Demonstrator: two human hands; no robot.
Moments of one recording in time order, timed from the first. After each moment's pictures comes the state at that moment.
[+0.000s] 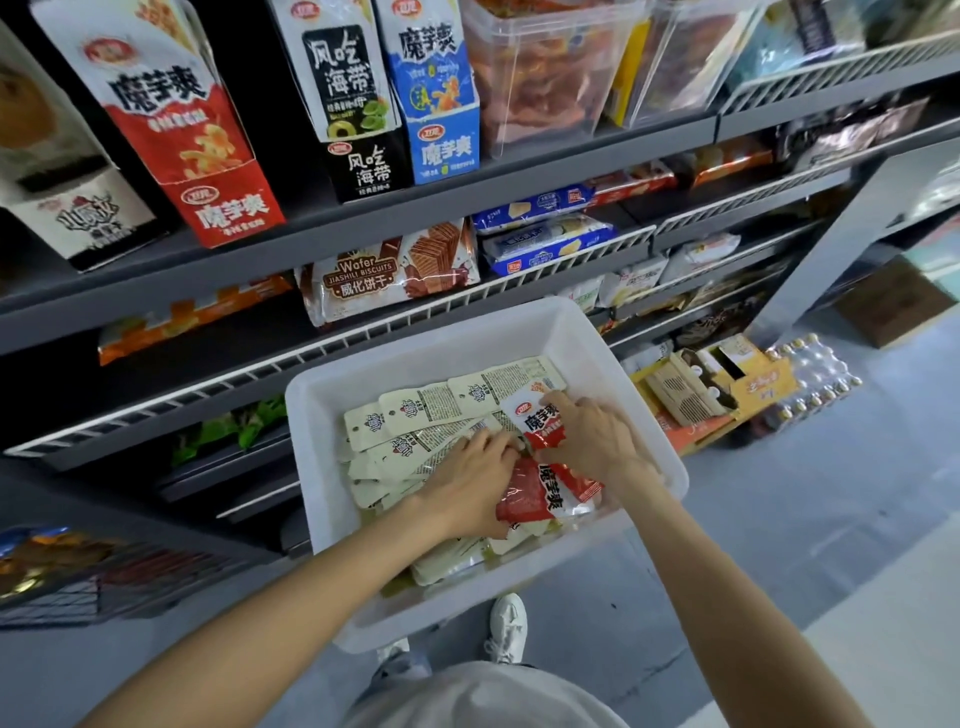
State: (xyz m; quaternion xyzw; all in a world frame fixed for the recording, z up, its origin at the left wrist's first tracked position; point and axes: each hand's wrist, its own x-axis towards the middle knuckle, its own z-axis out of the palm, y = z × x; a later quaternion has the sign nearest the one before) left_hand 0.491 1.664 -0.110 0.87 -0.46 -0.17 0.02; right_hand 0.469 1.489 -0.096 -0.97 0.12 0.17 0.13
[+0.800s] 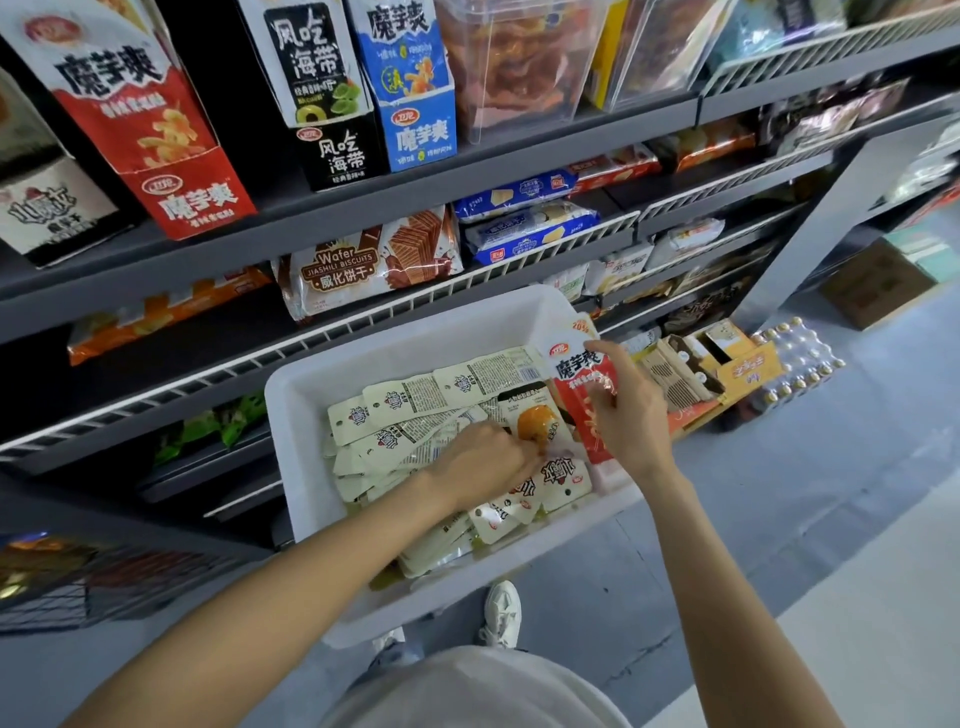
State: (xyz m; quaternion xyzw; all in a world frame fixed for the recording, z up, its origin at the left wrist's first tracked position) left_hand 0.499 1.636 -0.113 0.83 -0.54 -0.11 0.14; right_hand 0.443 1.464 -0.079 -0.93 0.18 -0.15 0.29
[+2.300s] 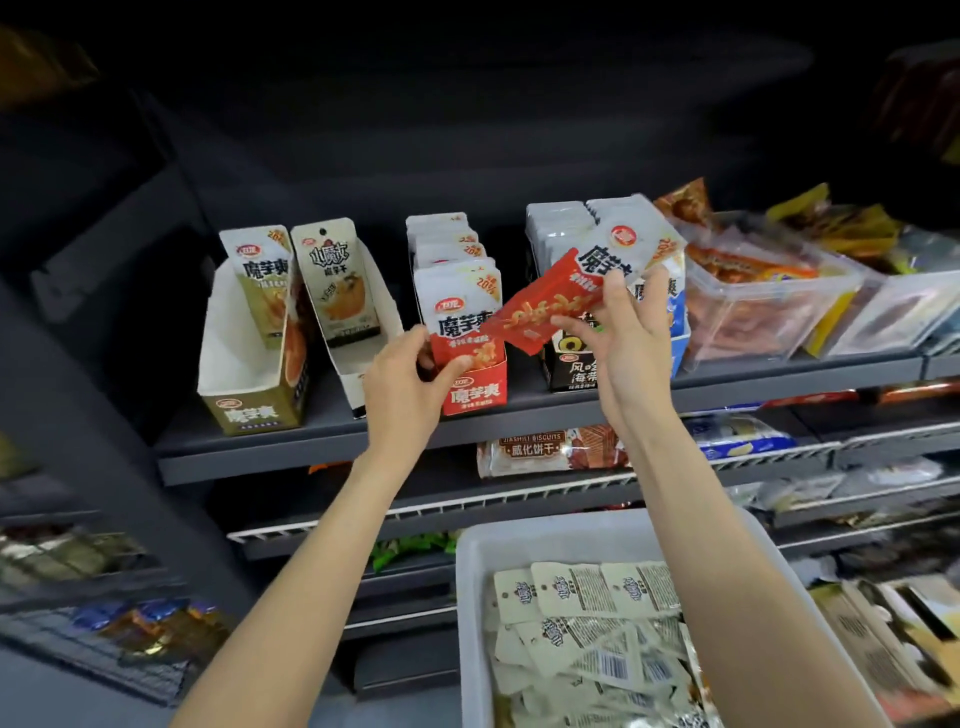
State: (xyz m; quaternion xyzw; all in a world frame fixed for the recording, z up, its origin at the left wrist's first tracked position) left_hand 0.665 1.826 0.064 0.87 -0.07 0.29 0.38; right_hand 0.650 1.640 0.115 -0.56 -0.08 -0.21 0.80
